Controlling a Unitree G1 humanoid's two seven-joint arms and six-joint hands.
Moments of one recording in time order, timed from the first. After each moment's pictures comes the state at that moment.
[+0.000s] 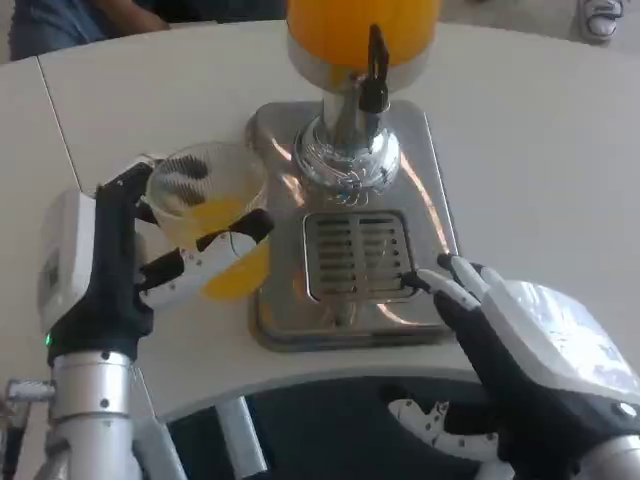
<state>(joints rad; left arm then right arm) -0.27 0.26 0.00 -0.02 0.43 -0.11 0.34 0.06 0.05 0.30 -0.91 -1.41 0.32 0.78</state>
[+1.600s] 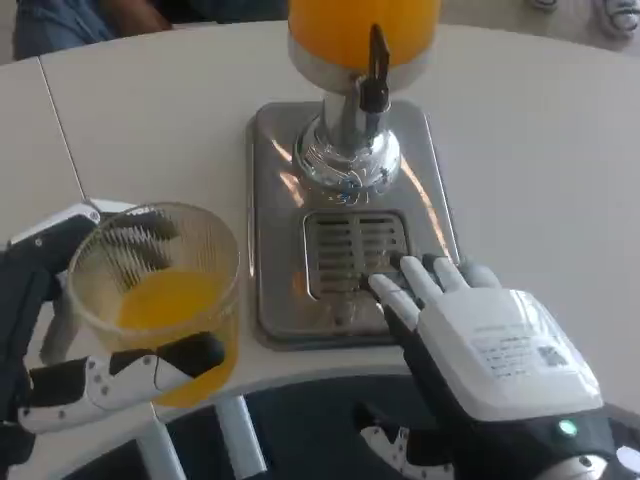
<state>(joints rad) 0.21 0.35 0.29 -0.50 0.20 -0.37 -0.04 0.12 0.00 0.44 -0.88 -1.63 0.15 0.66</state>
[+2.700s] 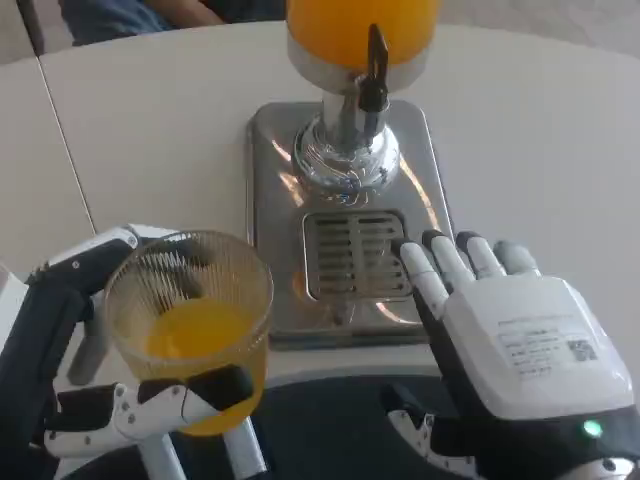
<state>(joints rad) 0.25 0.33 0.26 -0.52 0.20 -0.39 -0.09 0.14 -0.01 0.44 -0.91 -1.72 0.14 0.61</state>
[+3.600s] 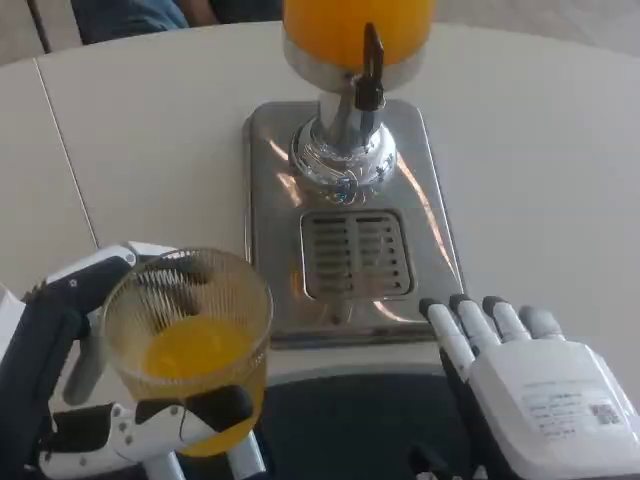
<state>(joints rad) 0.31 0.33 0.27 -0.56 0.20 -0.39 -0.09 0.33 -0.06 0.43 -0.91 -1.69 0.15 0.52</state>
